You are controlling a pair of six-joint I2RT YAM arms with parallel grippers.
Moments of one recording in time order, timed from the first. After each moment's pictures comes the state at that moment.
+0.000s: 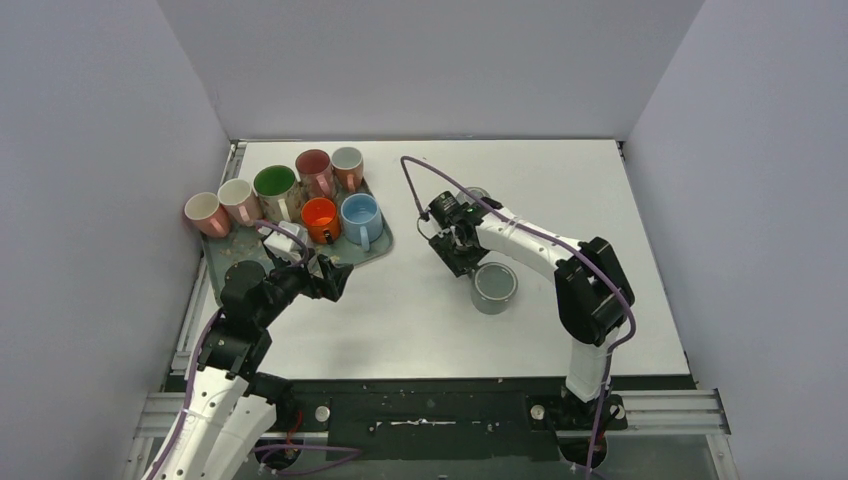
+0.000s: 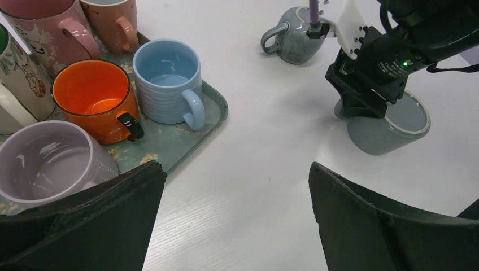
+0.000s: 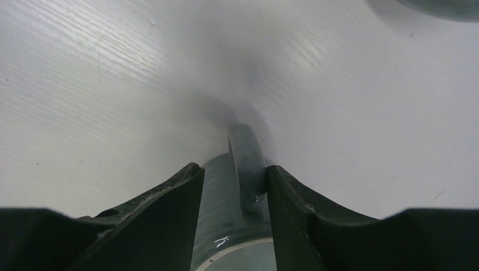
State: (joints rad) left arm -0.28 0.54 0.56 -0.21 0.23 -0.17; right arm 0.67 1.85 1.43 -0.84 0.16 -0.04
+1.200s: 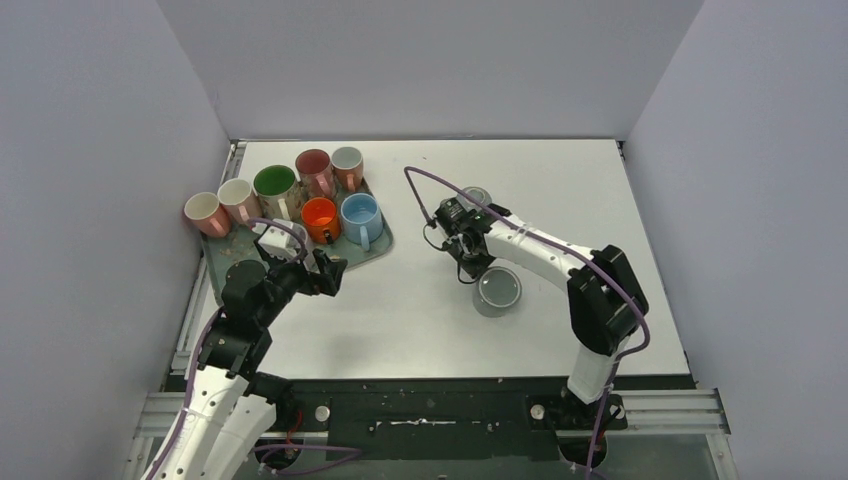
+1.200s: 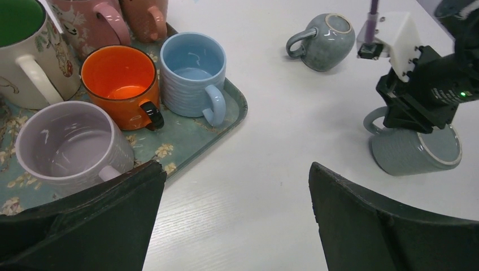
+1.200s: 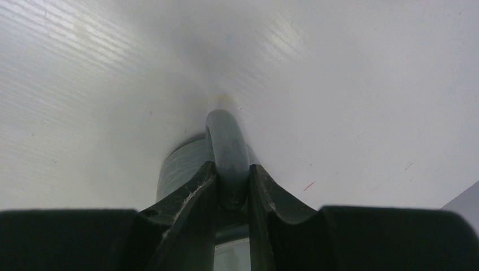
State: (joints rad) left arm -0.28 0.55 0.56 -0.22 0.14 -0.21; right arm 0.70 1.80 1.36 -0.87 0.26 -0.08
